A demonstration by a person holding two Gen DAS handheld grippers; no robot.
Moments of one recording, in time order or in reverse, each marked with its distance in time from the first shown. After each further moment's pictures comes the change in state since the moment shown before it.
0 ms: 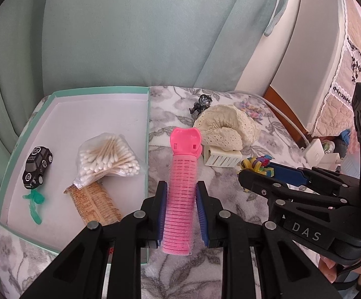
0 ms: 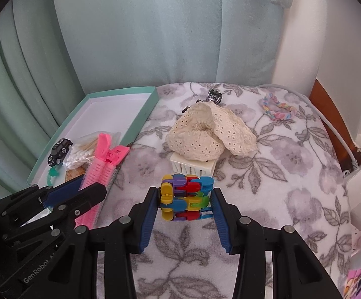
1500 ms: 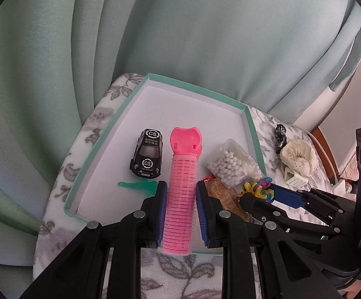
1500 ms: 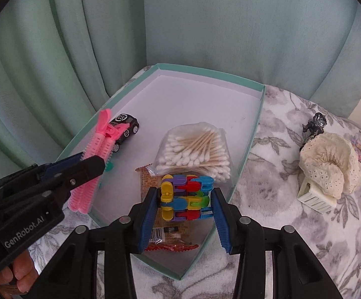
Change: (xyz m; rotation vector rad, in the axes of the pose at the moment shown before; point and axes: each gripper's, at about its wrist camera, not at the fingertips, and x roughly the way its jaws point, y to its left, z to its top) left arm -0.025 0.148 -0.016 -0.235 -0.026 0.090; right arm 0.055 0.143 0.012 -0.221 0.076 0.102
